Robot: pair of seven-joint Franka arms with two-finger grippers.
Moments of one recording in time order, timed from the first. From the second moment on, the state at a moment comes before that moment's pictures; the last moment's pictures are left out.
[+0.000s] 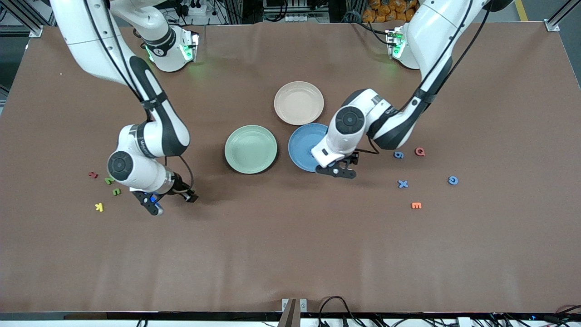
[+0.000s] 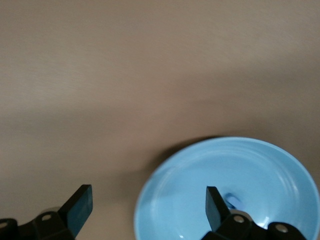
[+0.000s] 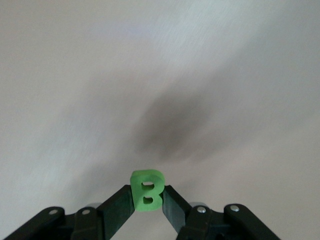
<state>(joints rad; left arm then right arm) -0.27 0.58 -0.42 -1.82 0.25 2.29 -0.62 0.26 0.55 -0.04 -1.87 0.22 2.37 0.81</state>
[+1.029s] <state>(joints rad) -0.12 0.55 -0.41 -1.81 0.25 2.26 -0.44 0.57 0.50 0.00 -1.88 0.29 2.31 0.95</state>
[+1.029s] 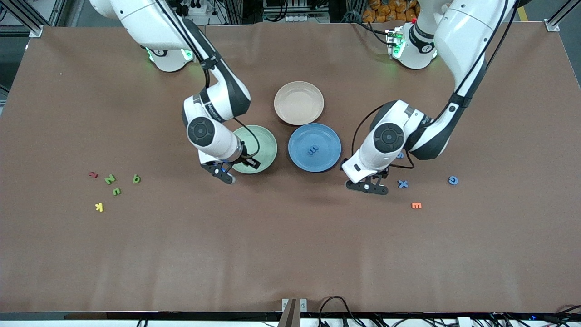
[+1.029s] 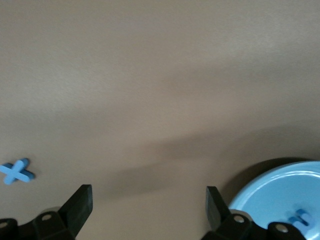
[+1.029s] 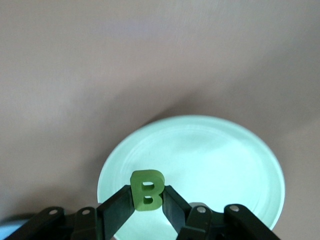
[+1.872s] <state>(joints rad) 0.03 0.55 -0.41 -1.83 0.25 2.26 -0.34 0.66 0.54 0.01 -1.88 0.29 2.31 0.97</state>
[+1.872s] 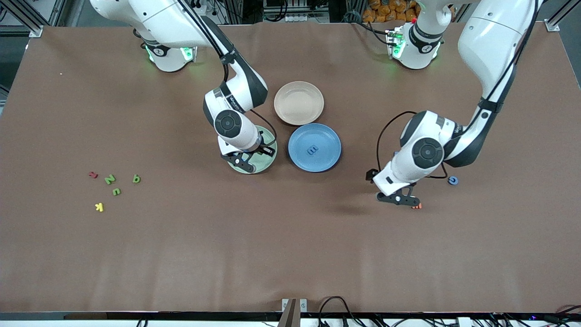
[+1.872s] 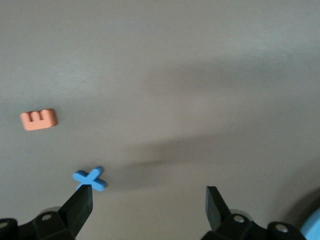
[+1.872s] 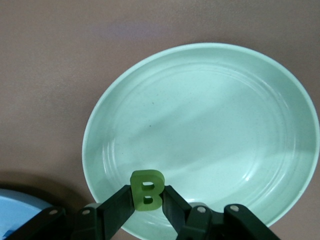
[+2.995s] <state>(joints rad) 0.14 0.53 -0.42 -1.96 0.23 2.46 -0.39 0.57 0.53 -0.02 -1.88 0.28 2.32 0.82</state>
